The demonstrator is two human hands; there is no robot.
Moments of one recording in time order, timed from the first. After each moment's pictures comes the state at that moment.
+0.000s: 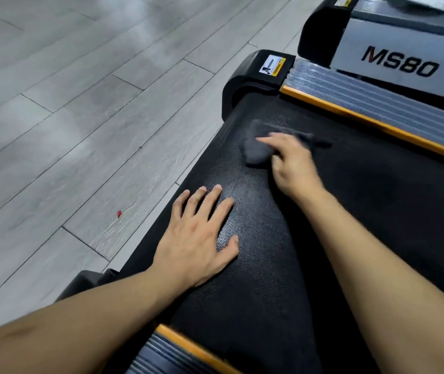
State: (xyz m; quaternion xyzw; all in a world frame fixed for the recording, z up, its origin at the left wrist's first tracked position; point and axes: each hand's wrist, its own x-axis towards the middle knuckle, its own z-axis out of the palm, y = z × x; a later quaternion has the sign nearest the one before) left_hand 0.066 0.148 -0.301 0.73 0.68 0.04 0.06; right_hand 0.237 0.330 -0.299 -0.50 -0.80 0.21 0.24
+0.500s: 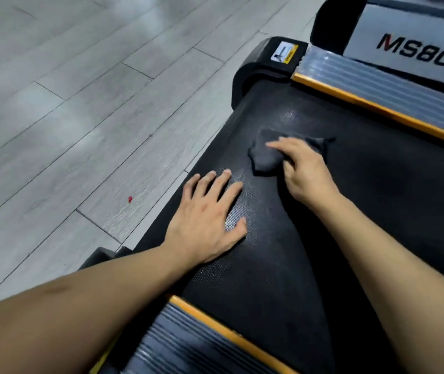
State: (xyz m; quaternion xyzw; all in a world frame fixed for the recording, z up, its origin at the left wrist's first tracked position) left_hand 0.064 0.148 -0.301 0.73 0.68 0.05 0.07; right_hand 0.254 0.294 -0.294 -0.50 -0.81 0.22 0.20
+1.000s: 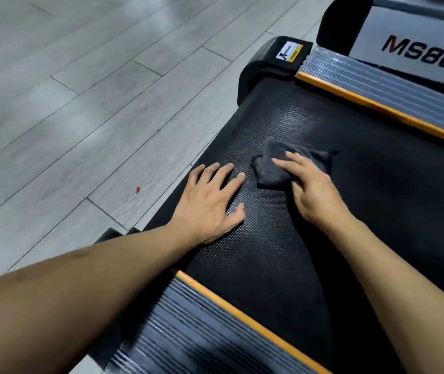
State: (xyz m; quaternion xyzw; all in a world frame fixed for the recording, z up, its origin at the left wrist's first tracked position) left_hand 0.061 0.145 -0.301 0.74 0.67 0.04 0.05; right_hand 0.284 0.249 -0.295 -0.48 -0.83 0.23 0.17
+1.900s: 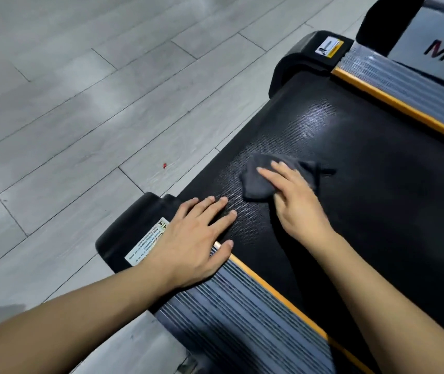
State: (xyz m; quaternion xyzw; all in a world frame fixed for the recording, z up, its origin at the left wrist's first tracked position) left_hand 0.046 0.011 -0.266 0.72 0.67 -0.01 0.15; right_hand 0.237 0.173 -0.289 -0.41 -0.86 0.26 0.14
